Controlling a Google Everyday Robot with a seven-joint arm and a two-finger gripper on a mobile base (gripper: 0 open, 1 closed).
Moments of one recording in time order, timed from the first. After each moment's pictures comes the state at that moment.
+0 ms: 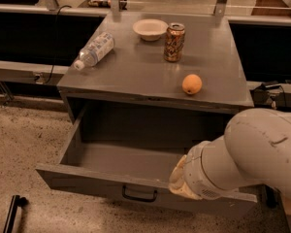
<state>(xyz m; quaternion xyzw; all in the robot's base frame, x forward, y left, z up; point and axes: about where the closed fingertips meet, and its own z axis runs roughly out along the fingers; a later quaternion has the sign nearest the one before) 0.354 -0.074 0.773 -0.63 0.74 0.06 0.22</state>
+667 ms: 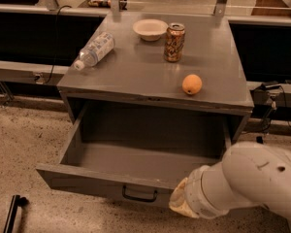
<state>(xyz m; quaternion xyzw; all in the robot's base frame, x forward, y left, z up) 0.340 -0.082 0.696 -0.60 0.77 0.11 0.20</state>
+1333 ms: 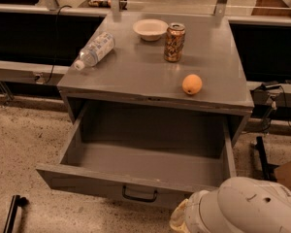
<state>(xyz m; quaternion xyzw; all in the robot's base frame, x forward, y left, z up) 0.316 -0.087 0.628 -0.57 0.79 0.12 0.20</state>
